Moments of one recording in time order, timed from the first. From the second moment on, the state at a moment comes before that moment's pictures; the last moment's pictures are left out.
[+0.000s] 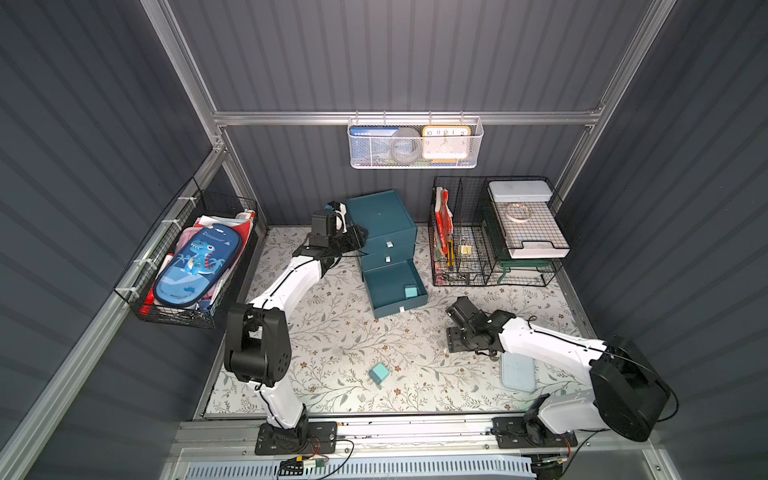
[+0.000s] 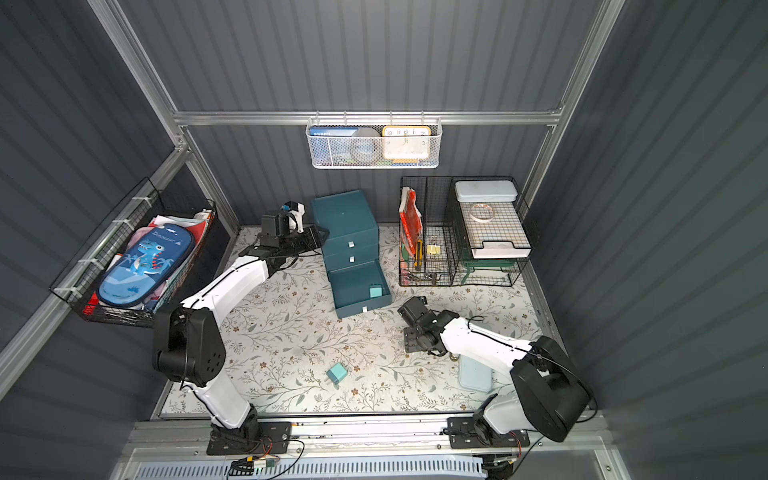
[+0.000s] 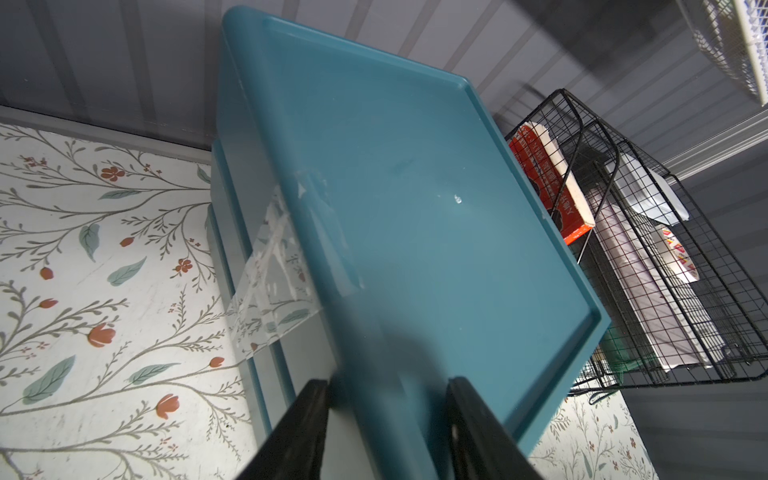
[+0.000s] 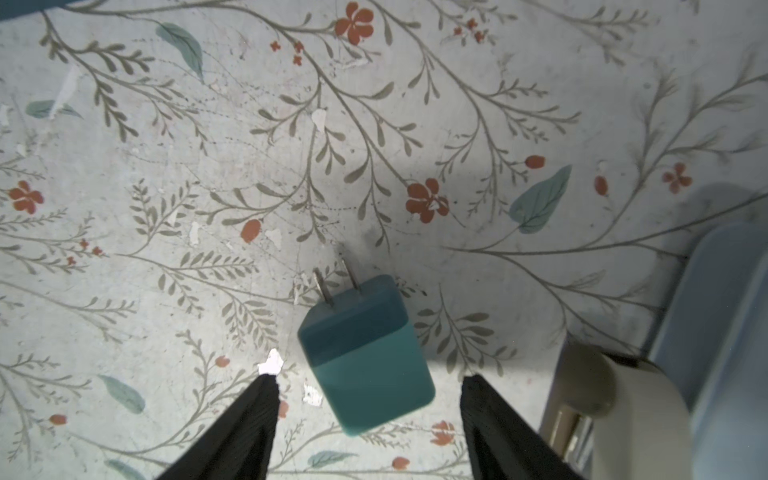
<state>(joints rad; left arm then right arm) -0.26 1.76 1.41 -0.16 0.31 -0.41 0.68 1.42 0.75 -0.59 0.20 0.58</state>
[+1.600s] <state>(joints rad) -0.26 1.76 1.41 -0.16 0.31 -0.41 0.66 1.54 0.90 -0.59 0.23 0.56</state>
